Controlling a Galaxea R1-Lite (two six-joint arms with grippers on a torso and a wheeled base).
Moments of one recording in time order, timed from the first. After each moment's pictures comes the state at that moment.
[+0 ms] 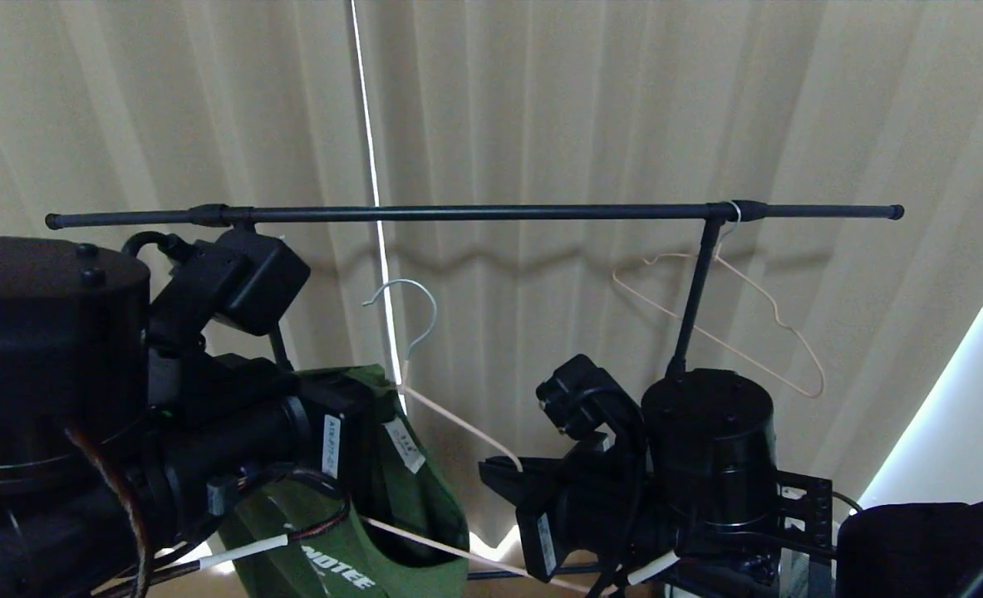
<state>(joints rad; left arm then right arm) -0.80 1.36 -0.75 -0.24 0.32 -0.09 0.92 1.83 -0.72 -0.72 -0.02 0.24</state>
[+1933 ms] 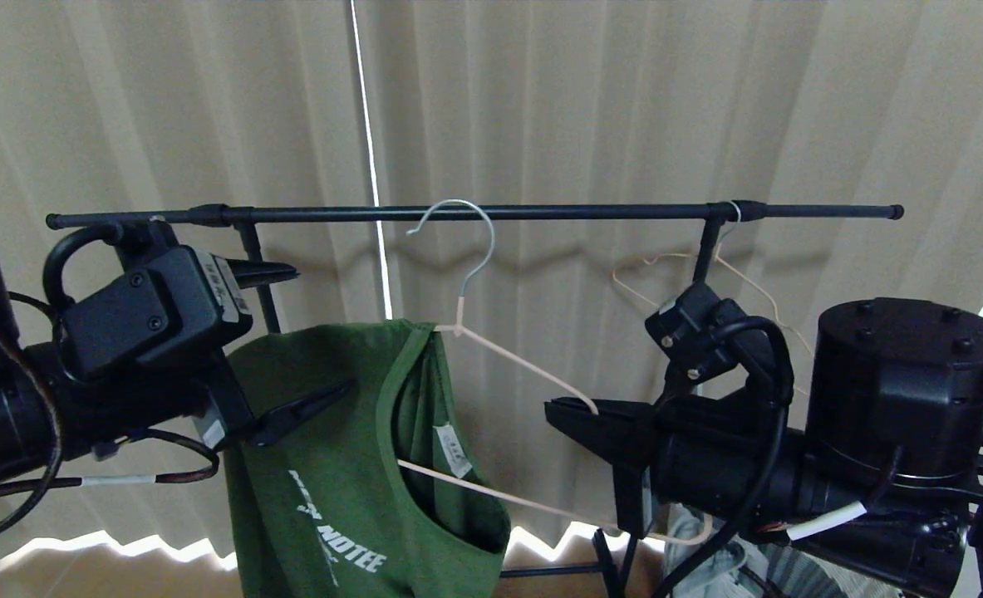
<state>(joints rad) -0.36 1.32 -0.71 -0.37 -0.27 0.86 0.85 1.59 -0.69 -0.63 -0.01 0.12</state>
